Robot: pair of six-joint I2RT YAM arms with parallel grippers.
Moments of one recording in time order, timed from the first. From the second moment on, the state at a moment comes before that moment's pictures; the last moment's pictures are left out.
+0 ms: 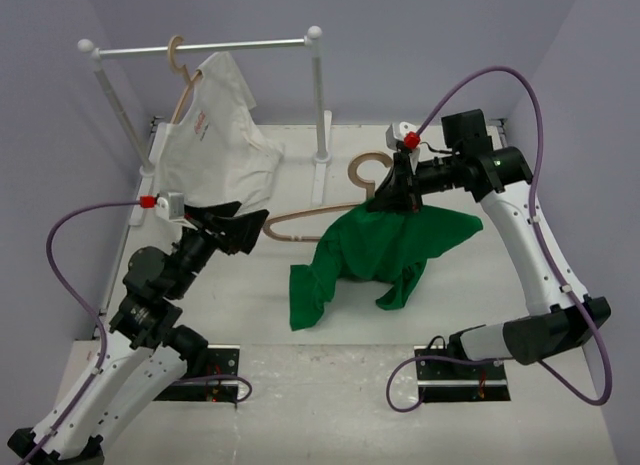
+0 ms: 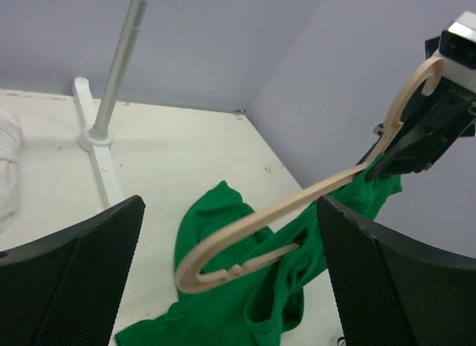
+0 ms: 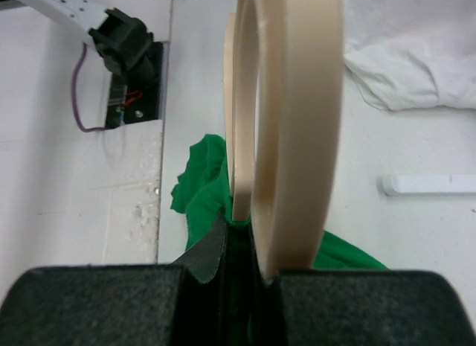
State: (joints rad) left arm -0.54 0.49 0.62 0.03 0.02 -0.56; right arm 0.29 1.41 1.63 -1.12 -1.15 -0.69
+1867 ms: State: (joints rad) left arm -0.69 1.20 0.32 1.03 0.42 -1.04; right arm 0.29 1.19 1.50 -0.71 -1.10 -0.40
